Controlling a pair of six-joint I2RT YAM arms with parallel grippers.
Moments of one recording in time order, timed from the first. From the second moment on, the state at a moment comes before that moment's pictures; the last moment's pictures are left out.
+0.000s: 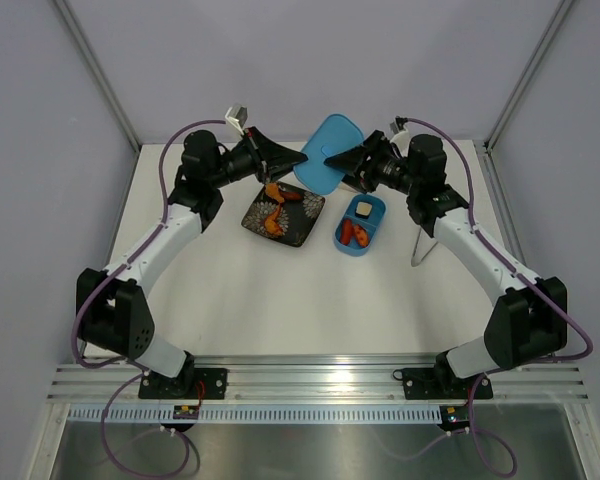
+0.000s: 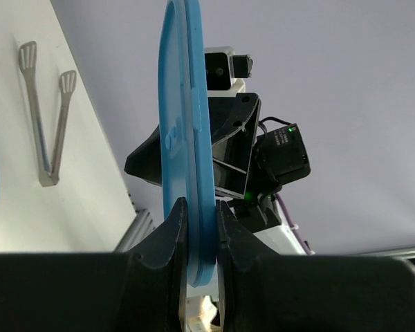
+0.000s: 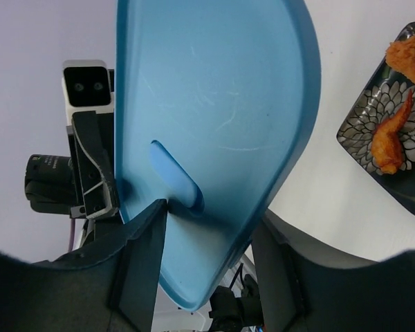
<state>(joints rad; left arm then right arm) -0.34 1.51 1.26 0.30 0.76 -1.33 0.34 1.47 1.23 0.11 -0.57 1.13</state>
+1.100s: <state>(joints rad) -0.30 1.60 1.18 0.62 0.83 -1.54 0.34 1.42 1.23 0.15 -0.56 1.19</state>
